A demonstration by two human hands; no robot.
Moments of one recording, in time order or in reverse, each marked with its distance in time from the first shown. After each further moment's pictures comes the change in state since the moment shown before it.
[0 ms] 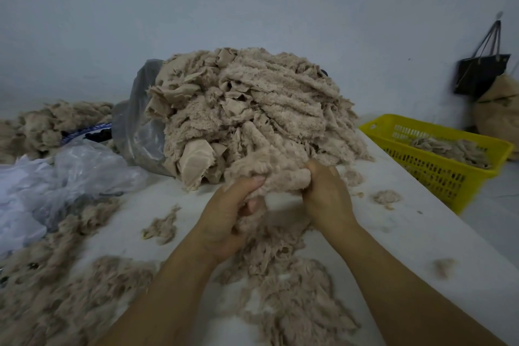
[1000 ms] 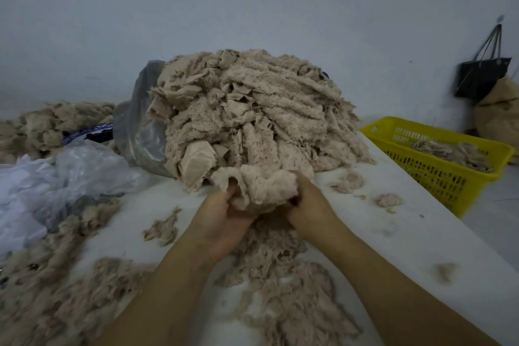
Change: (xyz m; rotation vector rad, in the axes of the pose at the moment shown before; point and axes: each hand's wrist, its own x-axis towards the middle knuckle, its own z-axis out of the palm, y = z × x) left_hand 0.011 0.000 -0.010 -0.189 -0.004 0.044; right_hand -0.012 -0.011 0.012 0.419 -0.172 -0.191
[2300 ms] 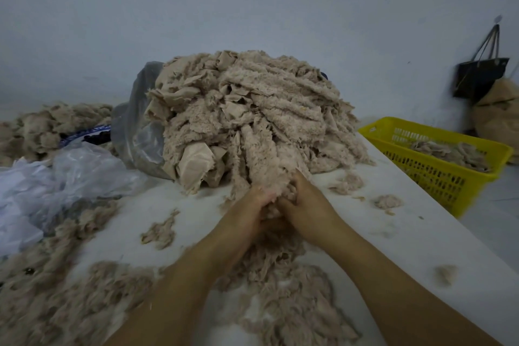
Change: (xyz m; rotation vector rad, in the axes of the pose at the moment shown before) left_hand 0.013 -0.020 0.013 0.502 -0.007 -0.094; right_hand 0.000 -0.008 -0.007 0.042 -0.053 0.027
